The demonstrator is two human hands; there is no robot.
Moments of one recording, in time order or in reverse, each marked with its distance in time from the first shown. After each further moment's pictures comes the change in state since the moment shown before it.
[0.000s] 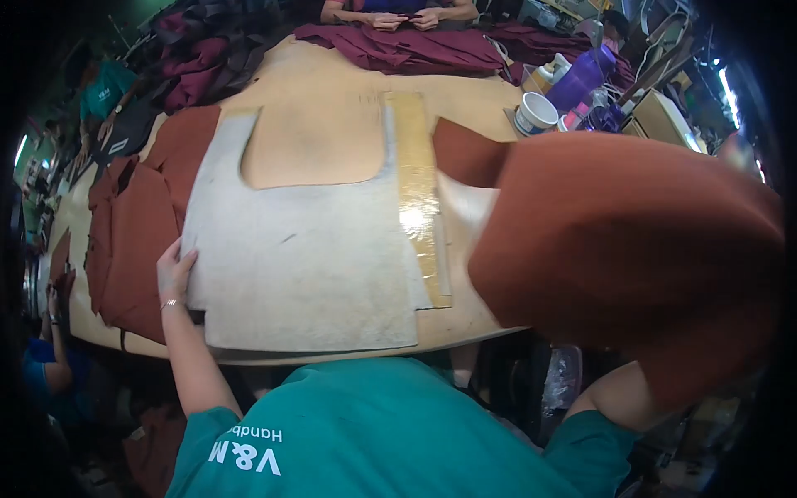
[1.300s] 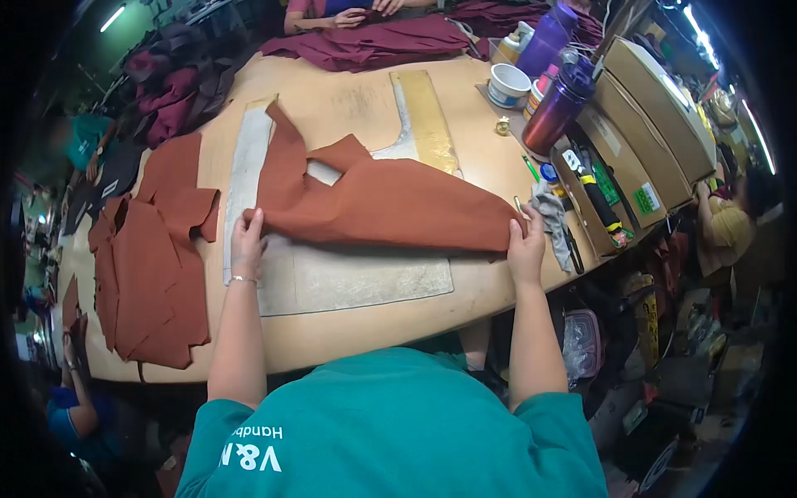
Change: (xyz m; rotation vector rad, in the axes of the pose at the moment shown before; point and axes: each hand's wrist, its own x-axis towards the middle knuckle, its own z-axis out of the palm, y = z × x) left_hand 0.017 0.030 0.155 -0.275 -0.198 -0.163; right_hand -0.236 0.068 0.156 0.270 -0.369 0.408
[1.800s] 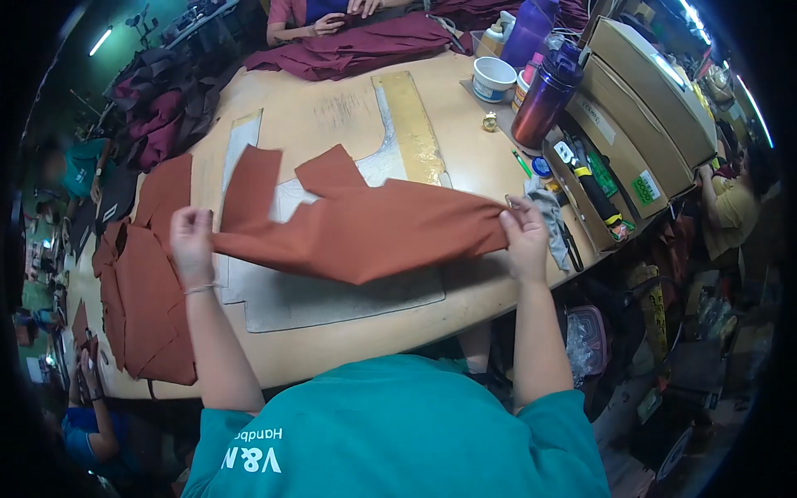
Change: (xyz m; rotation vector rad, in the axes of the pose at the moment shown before) left_hand -0.010 0.087 -0.018 0.060 0.137 0.573; right_hand 0.017 -0.014 -0.007 0.539 -0.068 0.174
